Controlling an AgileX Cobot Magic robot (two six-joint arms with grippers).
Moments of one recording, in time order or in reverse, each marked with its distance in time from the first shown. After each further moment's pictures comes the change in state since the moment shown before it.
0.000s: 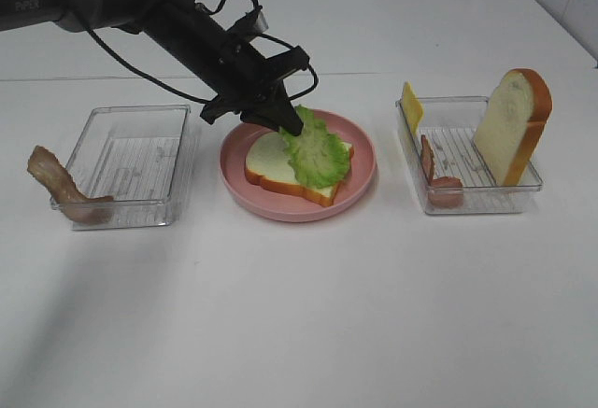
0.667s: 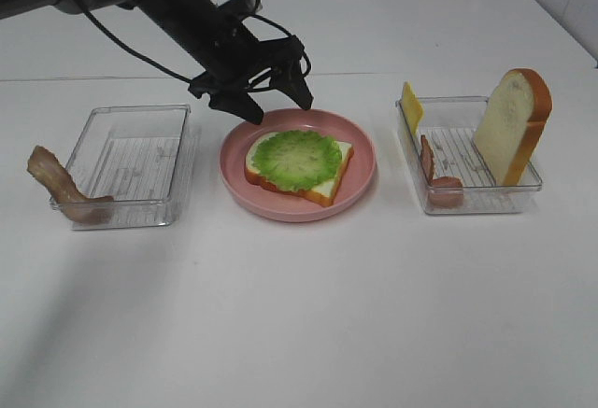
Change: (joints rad) left arm 0.000 0.000 -0.117 0.144 -0.004 -0.066; right arm 0.000 0.000 0.000 0.000 0.000 0.000
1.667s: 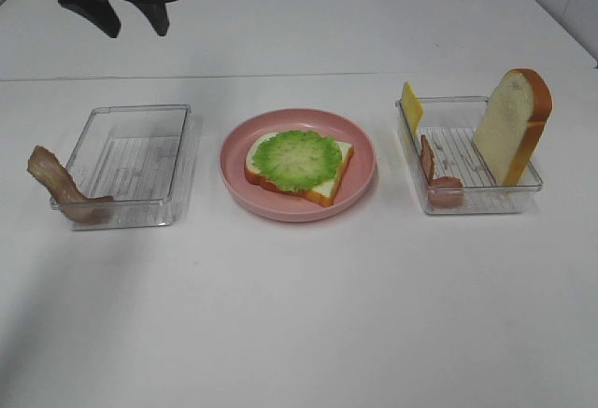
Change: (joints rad) left arm 0.117 -0.294 0.052 0.518 0.165 -0.240; right arm 0.000 0.000 0.000 0.000 0.000 0.000
